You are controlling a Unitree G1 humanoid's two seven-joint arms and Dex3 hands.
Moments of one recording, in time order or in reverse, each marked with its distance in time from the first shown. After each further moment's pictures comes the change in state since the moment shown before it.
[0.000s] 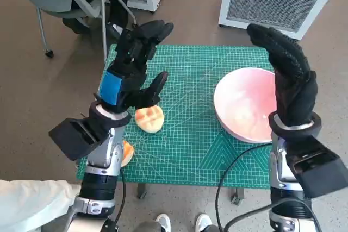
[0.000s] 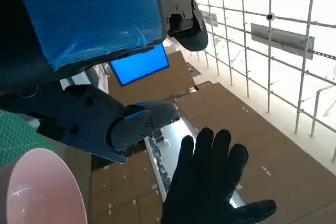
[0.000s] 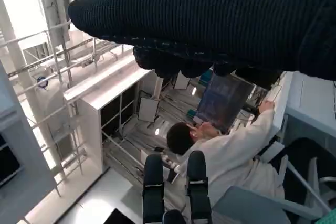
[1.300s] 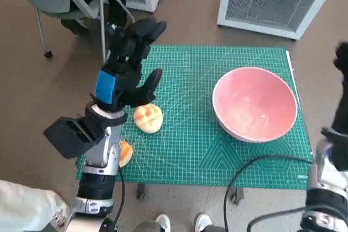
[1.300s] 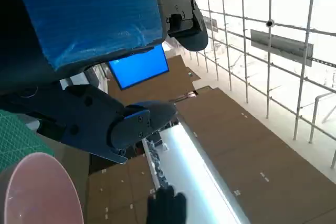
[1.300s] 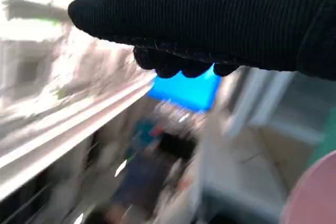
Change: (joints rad) left arm -0.001 0.006 0.024 0.003 -0.021 0.006 0.000; right arm -0.040 -0.219 -0.269 0.709 -0.059 -0.186 -0.230
